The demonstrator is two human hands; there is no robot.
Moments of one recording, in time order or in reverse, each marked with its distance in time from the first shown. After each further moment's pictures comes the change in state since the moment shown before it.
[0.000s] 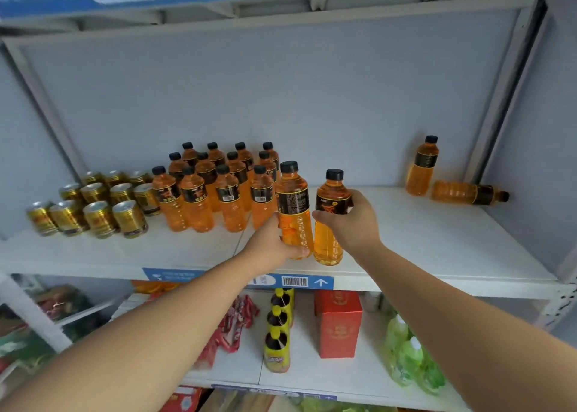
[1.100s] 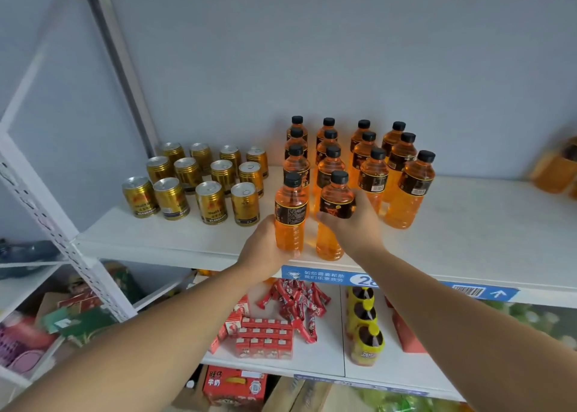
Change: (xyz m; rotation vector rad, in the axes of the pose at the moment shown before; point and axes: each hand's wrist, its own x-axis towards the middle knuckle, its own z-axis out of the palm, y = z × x) left_hand -0.010 -0.257 -0.261 0.205 0.144 -0.042; right_hand -0.045 -0.061 0.348 -0.135 -0.062 -0.002
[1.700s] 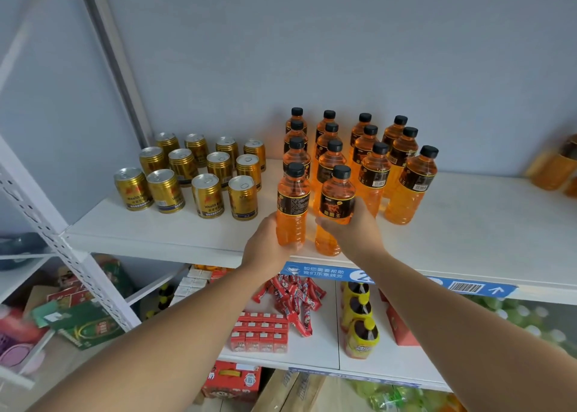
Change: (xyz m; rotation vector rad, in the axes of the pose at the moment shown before) left_hand 0.006 -0.015 0.026 -0.013 0.043 -0.072; right_hand -0.001 0.016 0.007 -0.102 -0.051 0.060
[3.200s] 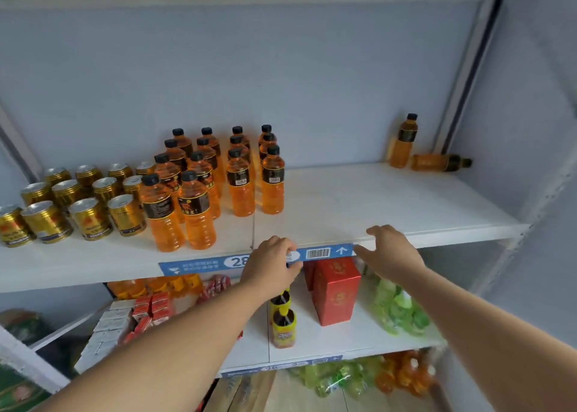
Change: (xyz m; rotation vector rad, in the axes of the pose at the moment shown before) left_hand -0.109 0.192 0.149 0.288 -0.151 0.451; right_hand -0.085 0.156 -0.304 -0.650 0.007 0.153
